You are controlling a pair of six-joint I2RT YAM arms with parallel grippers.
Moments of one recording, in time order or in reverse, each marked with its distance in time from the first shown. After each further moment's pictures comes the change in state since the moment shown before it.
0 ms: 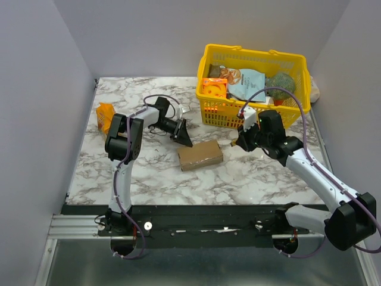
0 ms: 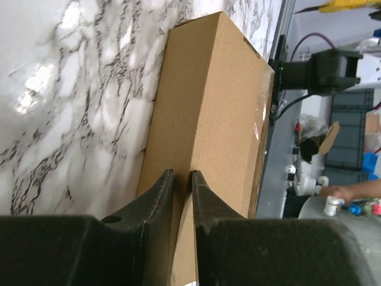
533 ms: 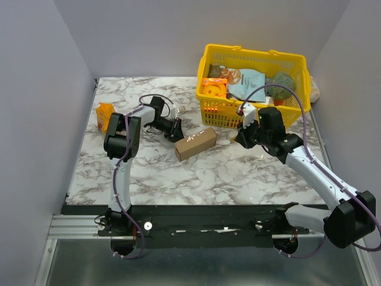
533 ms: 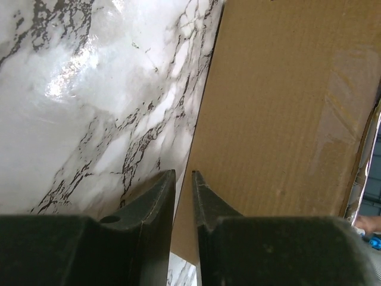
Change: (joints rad) left arm 0.056 0.036 0.021 0.021 -0.144 -0.033; right arm 0.000 0.020 0.040 0.000 0.002 -0.007
